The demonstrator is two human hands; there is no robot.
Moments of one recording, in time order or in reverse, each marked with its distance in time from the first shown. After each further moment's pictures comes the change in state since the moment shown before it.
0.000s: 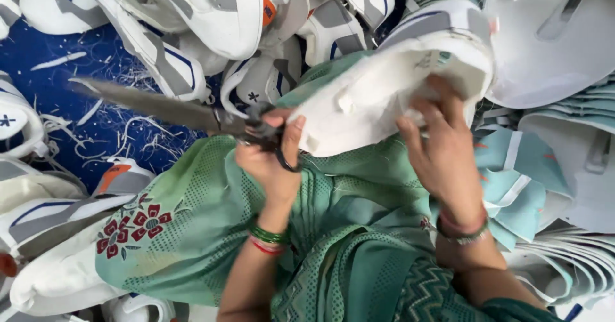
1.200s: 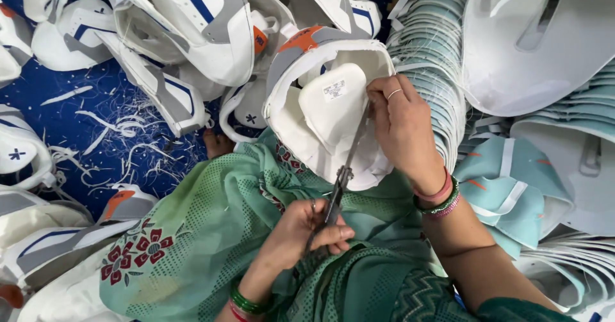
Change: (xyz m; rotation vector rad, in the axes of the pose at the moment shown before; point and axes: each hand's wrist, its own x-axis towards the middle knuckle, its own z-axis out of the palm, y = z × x) left_hand -0.042 0.037 -0.042 -0.222 -0.834 -1.195; right_hand 0.045 0.008 0.039 0.293 0.081 -0.051
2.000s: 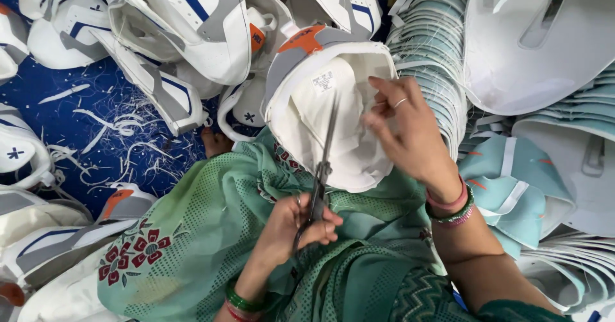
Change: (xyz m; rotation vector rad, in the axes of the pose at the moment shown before) left_hand -0.003 0.011 -0.008 0.099 0.071 0.082; right_hand -0.002 -0.005 -0.023 0.052 -0.165 -0.039
